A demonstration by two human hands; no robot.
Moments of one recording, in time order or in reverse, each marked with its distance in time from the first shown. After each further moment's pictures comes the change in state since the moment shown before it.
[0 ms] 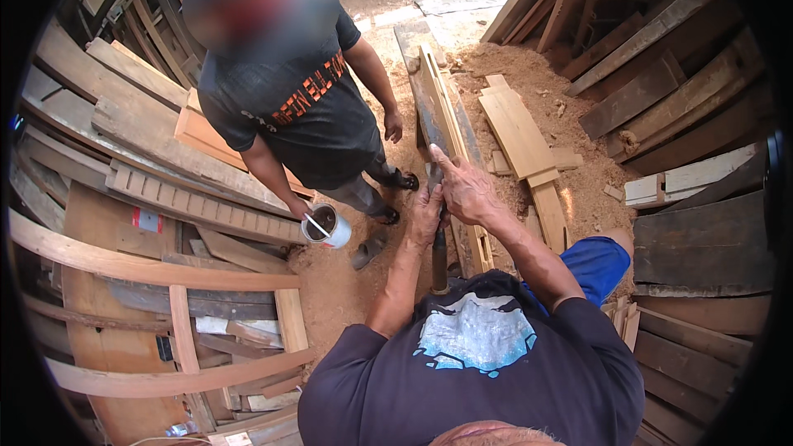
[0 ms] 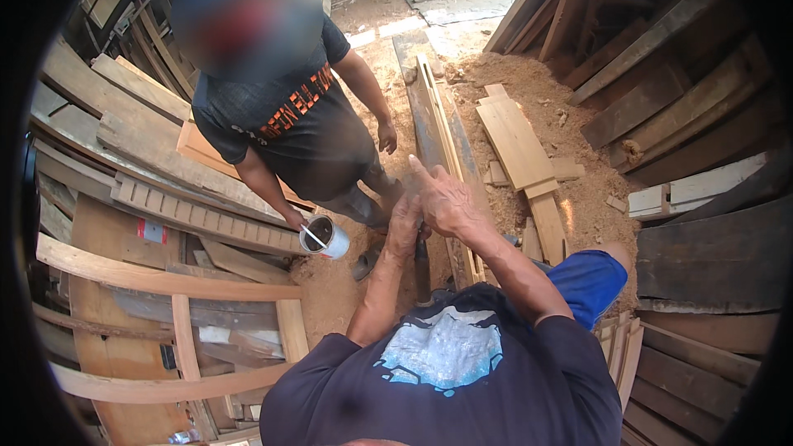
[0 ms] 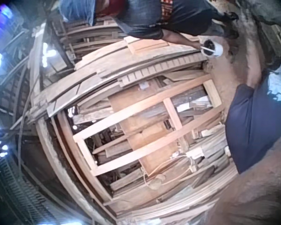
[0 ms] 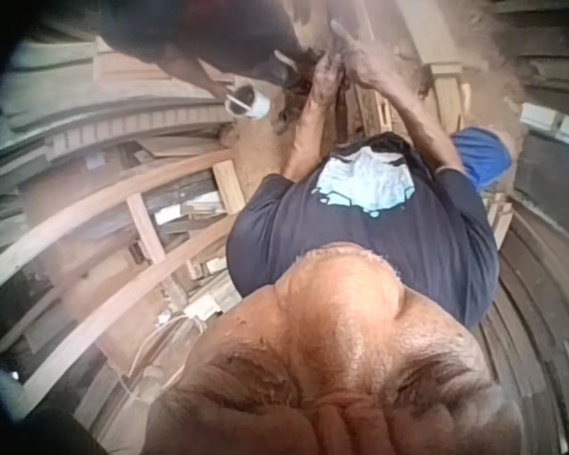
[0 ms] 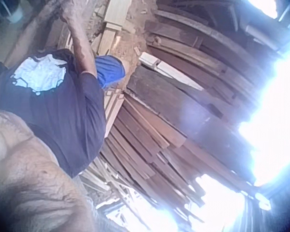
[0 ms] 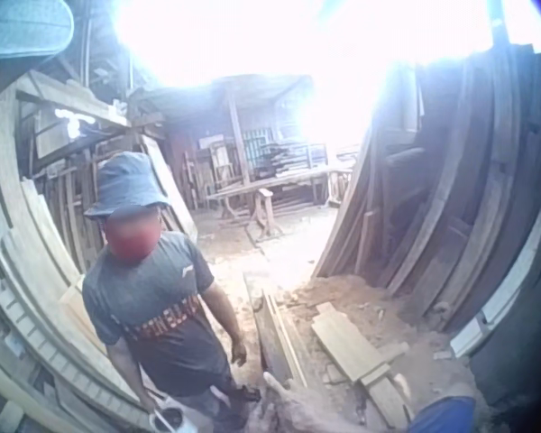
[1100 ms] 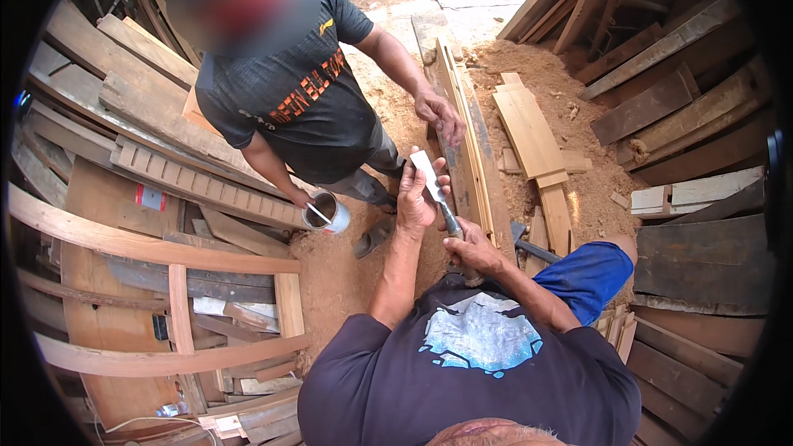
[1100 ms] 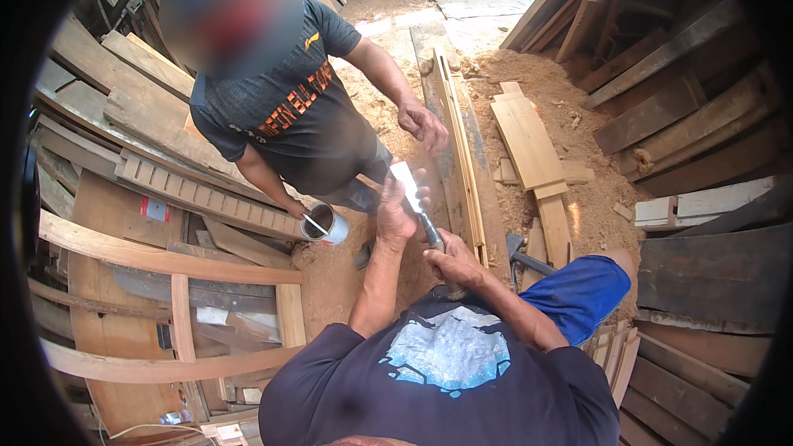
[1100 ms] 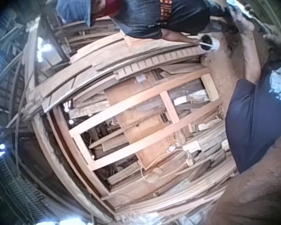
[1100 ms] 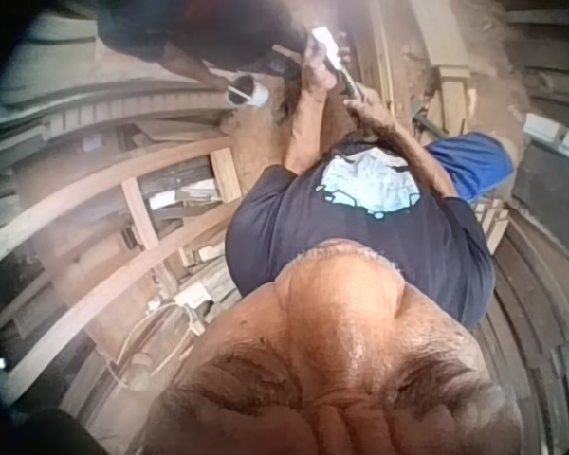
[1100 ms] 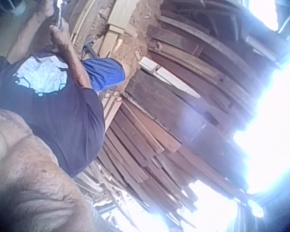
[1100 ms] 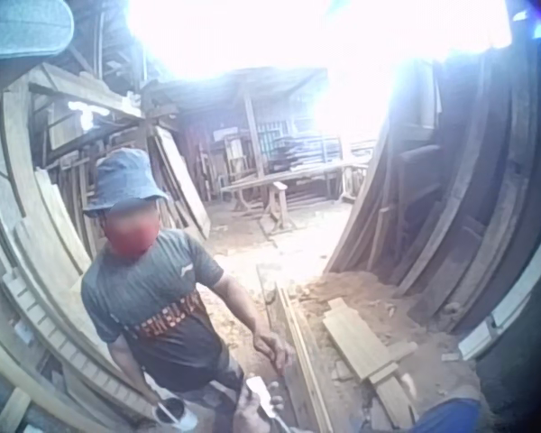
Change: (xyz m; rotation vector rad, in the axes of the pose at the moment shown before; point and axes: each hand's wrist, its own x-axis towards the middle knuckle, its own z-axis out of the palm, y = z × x) left_hand 0.011 0.004 -0.029 -0.602 0.000 0.122; right_hand -0.079 0.019 0.090 1.250 -0.357 0.208
